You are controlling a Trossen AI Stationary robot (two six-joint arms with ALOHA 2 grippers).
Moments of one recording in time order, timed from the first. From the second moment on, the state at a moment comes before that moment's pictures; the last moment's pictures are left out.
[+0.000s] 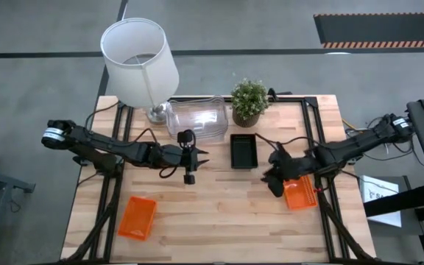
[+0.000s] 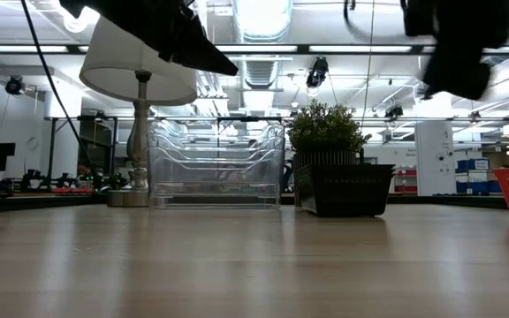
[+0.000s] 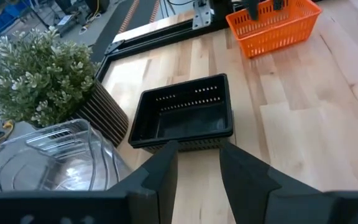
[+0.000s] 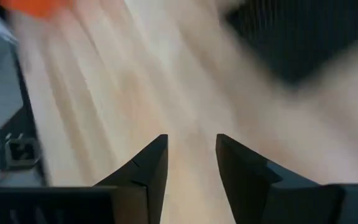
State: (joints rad) left arm -0.15 1.33 0.84 0.04 -0.38 0.19; right arm 0.34 1.05 0.73 -0.52 0.18 0.86
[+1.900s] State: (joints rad) left arm -0.15 1.33 0.84 0.13 -0.33 0.24; right arm 0.48 1.41 0.90 -0.87 -0.21 1.03
